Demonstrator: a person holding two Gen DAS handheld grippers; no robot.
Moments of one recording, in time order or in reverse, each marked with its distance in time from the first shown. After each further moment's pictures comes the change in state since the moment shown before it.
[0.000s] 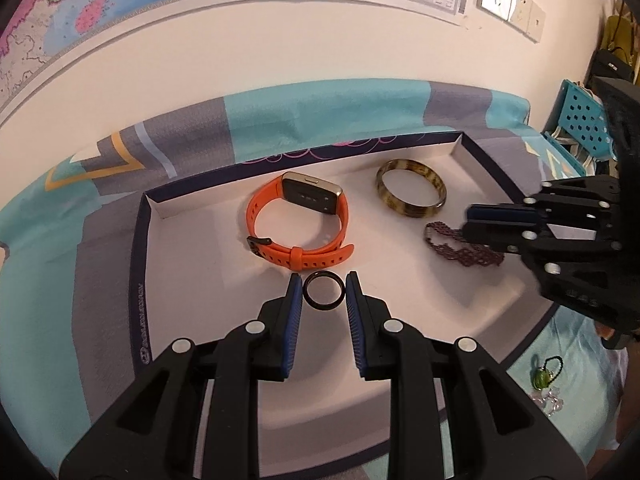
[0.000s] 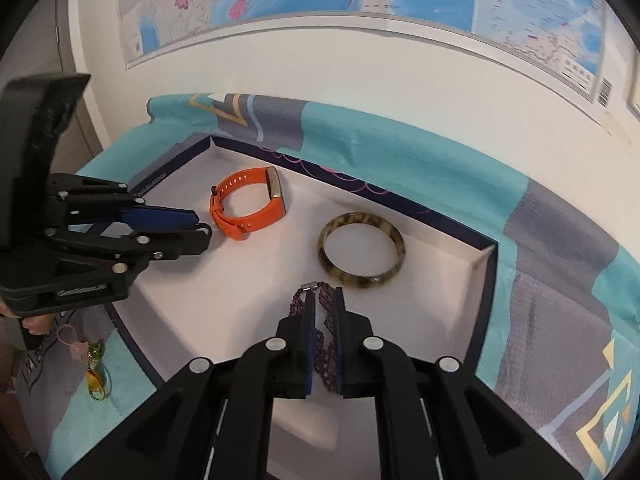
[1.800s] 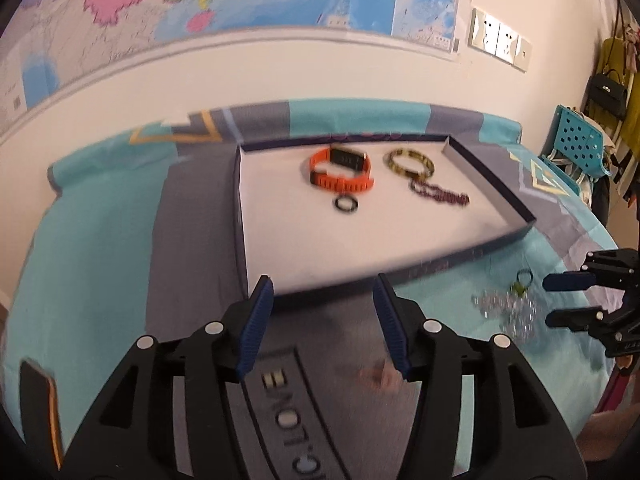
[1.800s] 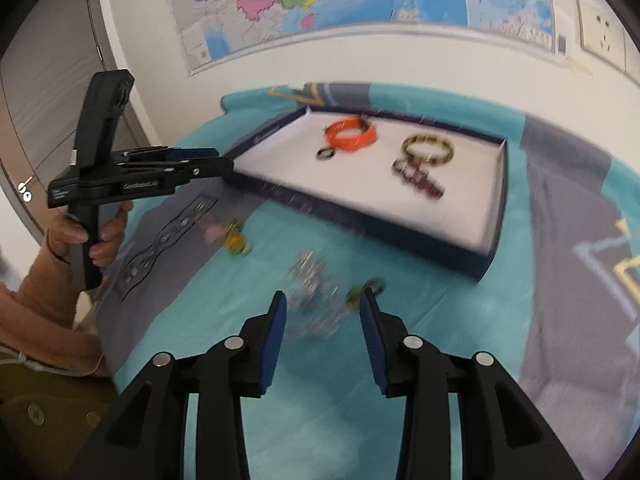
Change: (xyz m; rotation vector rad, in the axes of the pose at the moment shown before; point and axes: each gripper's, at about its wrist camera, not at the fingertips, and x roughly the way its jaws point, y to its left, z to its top) left arm -0.091 0.020 -0.091 -0.077 -0.131 0.038; right arm -0.088 0.062 -0.115 0.057 -0.013 0.176
